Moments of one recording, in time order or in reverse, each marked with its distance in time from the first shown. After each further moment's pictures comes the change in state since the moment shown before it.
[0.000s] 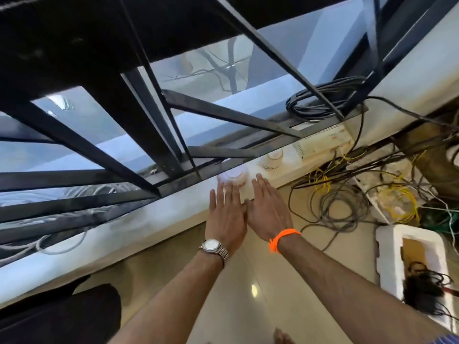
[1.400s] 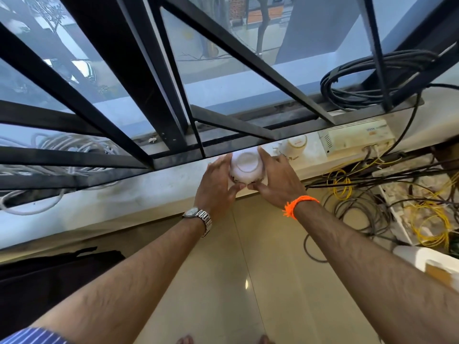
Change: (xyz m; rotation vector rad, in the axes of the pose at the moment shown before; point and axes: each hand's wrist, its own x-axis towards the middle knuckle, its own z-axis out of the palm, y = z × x) left_hand 0.053 -0.052 0.059 -0.438 0.315 -0.006; right_hand 0.069 0.040 0.020 0.124 -0.059 -0.200
